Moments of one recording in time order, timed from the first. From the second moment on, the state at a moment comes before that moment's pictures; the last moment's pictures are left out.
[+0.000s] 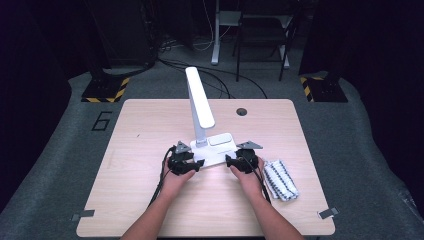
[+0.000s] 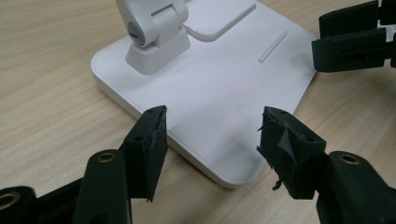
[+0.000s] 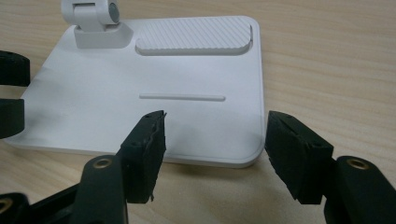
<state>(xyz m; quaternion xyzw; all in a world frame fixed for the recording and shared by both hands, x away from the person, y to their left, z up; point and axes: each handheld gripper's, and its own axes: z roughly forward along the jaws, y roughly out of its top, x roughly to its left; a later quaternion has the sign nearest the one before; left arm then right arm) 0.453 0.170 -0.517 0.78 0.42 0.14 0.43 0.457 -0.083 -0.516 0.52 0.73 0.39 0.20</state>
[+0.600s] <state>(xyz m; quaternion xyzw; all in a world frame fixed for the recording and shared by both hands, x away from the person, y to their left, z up) 0.435 0.171 -0.503 0.80 0.39 0.14 0.43 0.478 -0.070 -0.511 0.51 0.74 0.38 0.22</state>
